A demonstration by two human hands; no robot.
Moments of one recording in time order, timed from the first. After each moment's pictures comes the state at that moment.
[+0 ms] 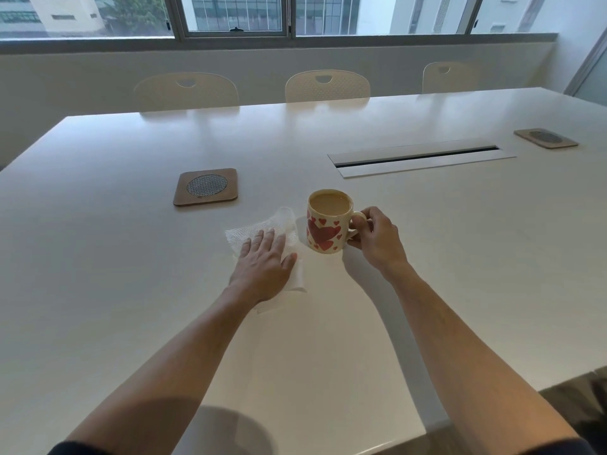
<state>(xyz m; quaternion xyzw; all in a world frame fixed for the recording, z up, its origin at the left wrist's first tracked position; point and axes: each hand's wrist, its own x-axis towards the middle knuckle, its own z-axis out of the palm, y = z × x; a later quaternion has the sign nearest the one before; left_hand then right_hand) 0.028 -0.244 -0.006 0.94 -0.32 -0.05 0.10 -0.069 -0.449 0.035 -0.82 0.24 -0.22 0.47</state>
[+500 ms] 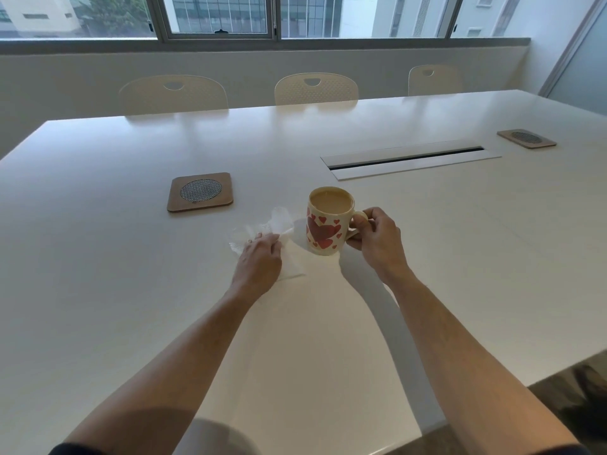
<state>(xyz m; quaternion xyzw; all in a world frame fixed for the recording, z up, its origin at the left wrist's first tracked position) 0.037 -0.248 0.004 0.89 -0.24 -0.02 0.39 -0.072 -0.439 0.038 -0.78 0.25 -0.27 0.51</state>
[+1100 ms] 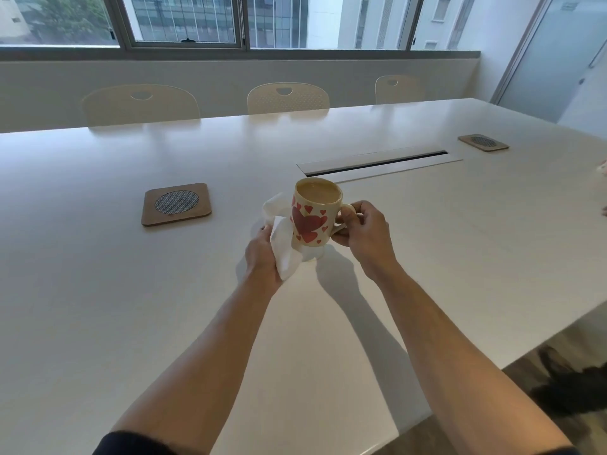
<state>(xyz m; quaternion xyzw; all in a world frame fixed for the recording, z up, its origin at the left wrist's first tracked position) 0.026 -0.297 0.028 0.45 0.01 -0.32 0.83 -0.082 -0.426 0.071 -0.73 0.26 -0.32 0.55</state>
